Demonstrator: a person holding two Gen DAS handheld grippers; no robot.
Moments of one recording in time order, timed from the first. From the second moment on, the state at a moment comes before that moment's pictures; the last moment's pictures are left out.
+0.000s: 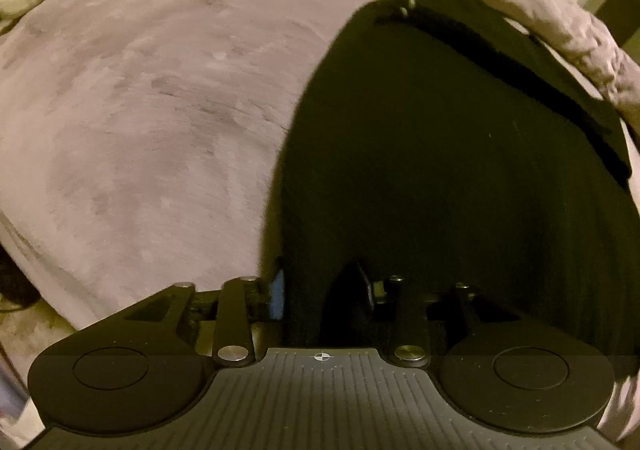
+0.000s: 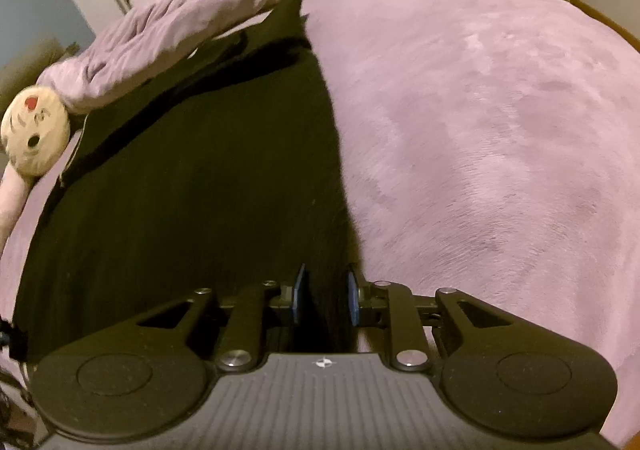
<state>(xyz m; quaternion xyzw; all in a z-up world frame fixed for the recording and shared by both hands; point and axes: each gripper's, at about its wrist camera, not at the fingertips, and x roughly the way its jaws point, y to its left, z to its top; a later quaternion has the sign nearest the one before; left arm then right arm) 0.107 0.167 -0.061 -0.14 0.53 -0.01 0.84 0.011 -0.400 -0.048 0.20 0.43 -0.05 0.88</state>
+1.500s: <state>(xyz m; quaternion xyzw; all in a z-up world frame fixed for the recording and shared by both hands) 0.195 0.179 -0.053 -0.29 0.51 -0.05 0.81 0.012 -0.436 -0.048 0.31 0.43 -0.07 0.85</state>
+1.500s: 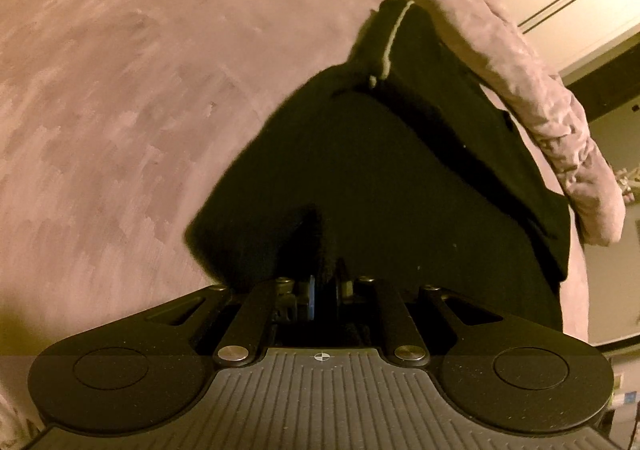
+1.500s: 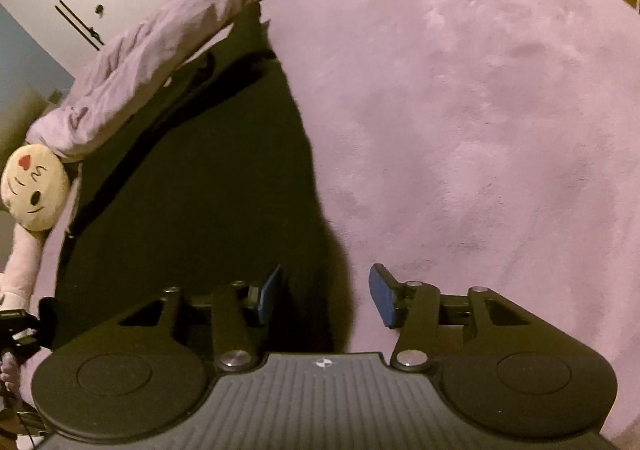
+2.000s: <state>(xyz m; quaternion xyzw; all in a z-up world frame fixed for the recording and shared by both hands) 0.181 0.172 -0.048 -0.27 0.52 -0.05 0.81 0.027 -0.439 -0.051 0.30 0.42 -0.02 0.86</state>
